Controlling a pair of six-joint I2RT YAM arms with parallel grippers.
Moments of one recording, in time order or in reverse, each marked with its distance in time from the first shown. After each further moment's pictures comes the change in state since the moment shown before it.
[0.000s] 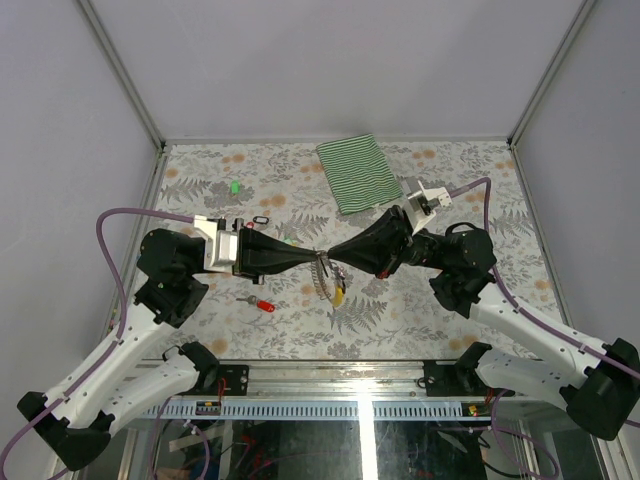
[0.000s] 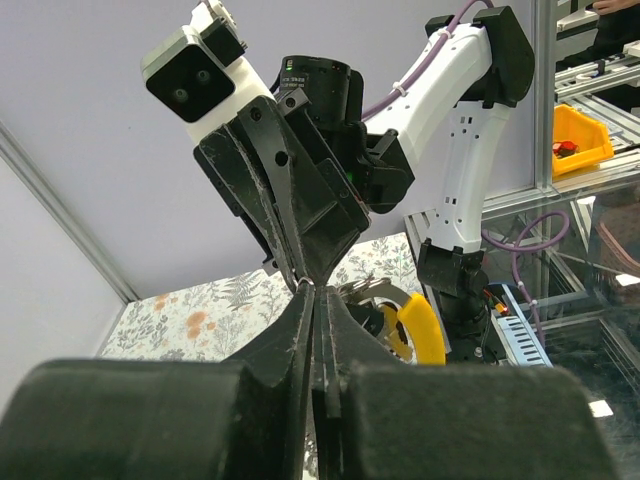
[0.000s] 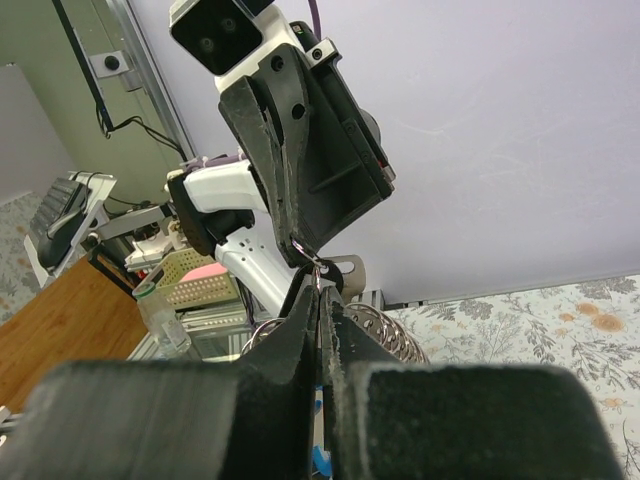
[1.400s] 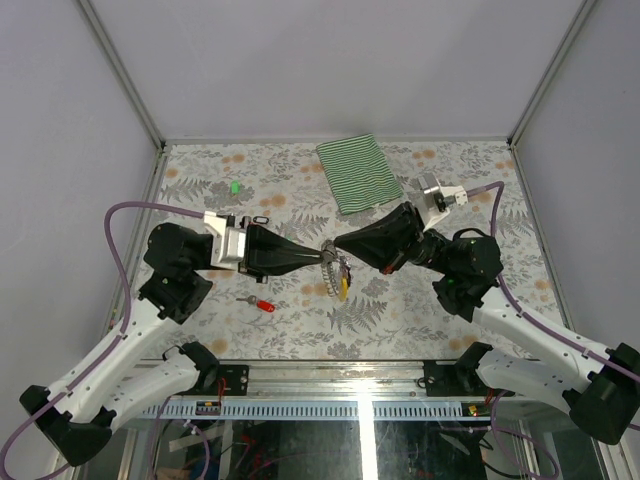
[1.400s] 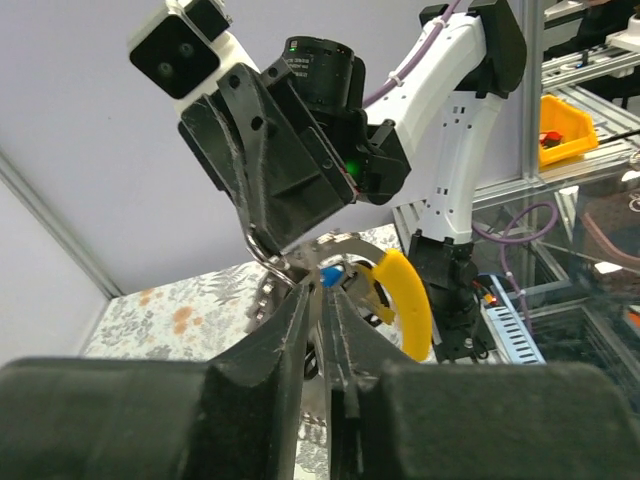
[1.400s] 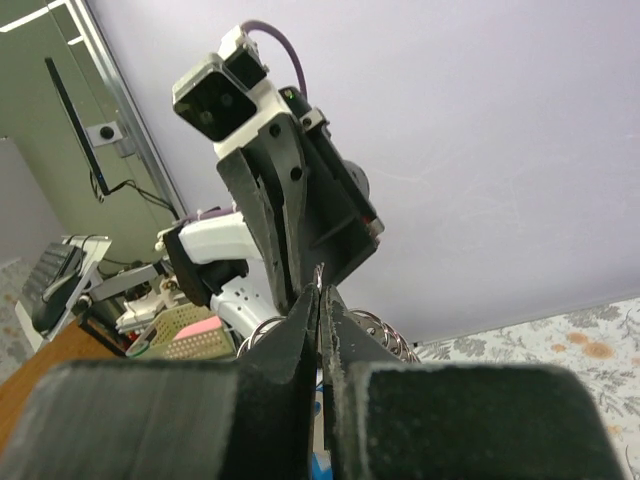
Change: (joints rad) left arm -0.002 0.034 0.017 -0.011 0.024 0.010; right arm 0.002 -0.035 -0.031 0.051 0.122 0.059
